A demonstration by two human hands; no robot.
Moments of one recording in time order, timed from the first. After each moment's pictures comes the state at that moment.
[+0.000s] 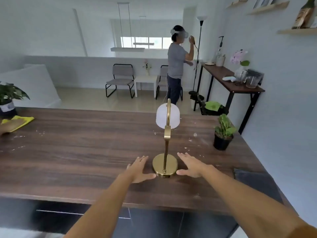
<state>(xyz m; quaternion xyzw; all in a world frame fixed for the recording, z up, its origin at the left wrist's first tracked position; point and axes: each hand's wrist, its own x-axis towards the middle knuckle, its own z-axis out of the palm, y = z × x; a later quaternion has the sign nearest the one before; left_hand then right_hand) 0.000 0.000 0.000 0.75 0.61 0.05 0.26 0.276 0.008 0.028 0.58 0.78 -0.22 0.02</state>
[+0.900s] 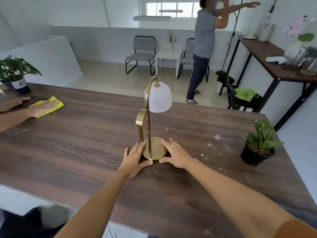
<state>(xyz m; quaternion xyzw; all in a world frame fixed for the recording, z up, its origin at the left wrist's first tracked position) -0.002 0.052 -0.059 0.70 0.67 0.18 0.18 0.213 0.108 -0.013 0.46 0.84 -0.28 -0.05</state>
